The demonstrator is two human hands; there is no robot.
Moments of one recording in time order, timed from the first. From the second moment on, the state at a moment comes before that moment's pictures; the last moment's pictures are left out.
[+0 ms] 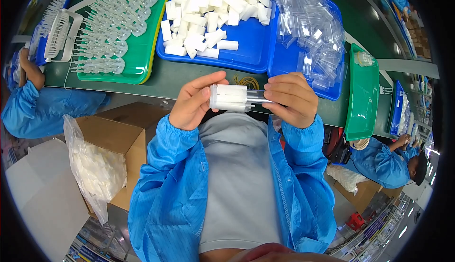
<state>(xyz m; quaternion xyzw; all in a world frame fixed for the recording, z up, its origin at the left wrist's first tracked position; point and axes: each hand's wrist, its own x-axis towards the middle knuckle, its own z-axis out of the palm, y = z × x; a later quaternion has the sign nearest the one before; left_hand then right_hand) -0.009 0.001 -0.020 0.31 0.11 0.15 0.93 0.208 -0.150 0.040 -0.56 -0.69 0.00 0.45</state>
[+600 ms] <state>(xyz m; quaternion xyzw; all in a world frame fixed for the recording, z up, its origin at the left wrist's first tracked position) 0.003 -0.012 -0.020 0.20 0.10 0.08 0.97 0.192 -0.130 0.049 -0.52 -0.73 0.06 0.44</state>
